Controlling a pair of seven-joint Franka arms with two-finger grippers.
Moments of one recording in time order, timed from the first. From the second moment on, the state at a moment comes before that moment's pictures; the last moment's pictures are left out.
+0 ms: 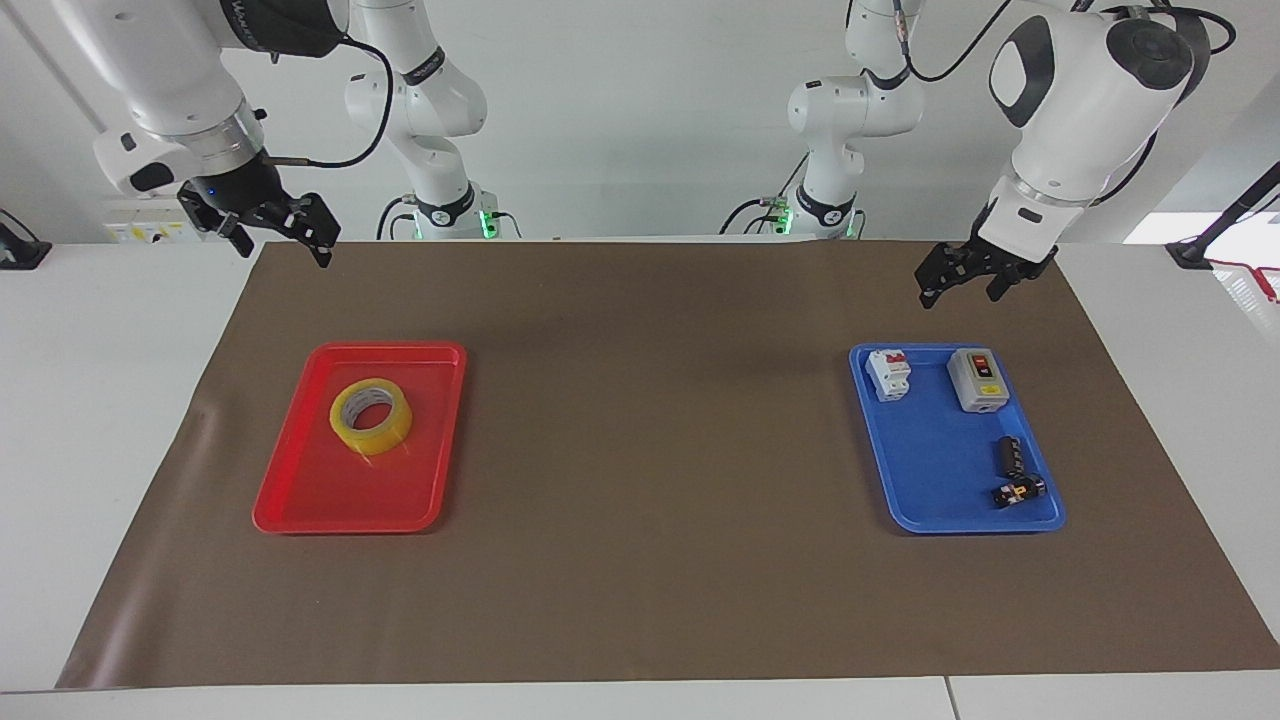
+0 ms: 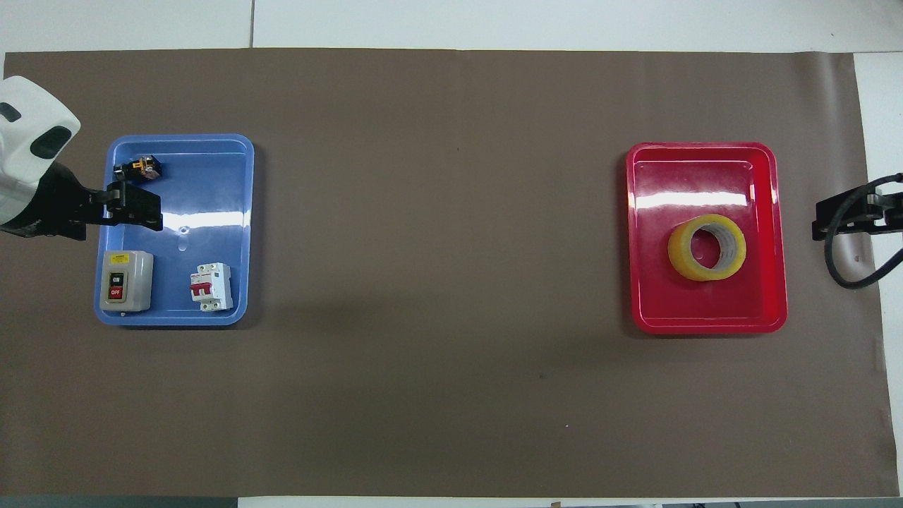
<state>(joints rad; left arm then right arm) -0.04 -0.02 -0.08 -1.70 -0.01 1.63 -0.16 -0.09 -0.04 0.06 -1.60 -0.06 1.46 0.11</state>
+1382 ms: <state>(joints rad) -0.04 -0.02 -0.08 -1.70 -0.01 1.63 -0.16 -0.08 -0.04 0.06 -1.60 -0.06 1.48 0.10</state>
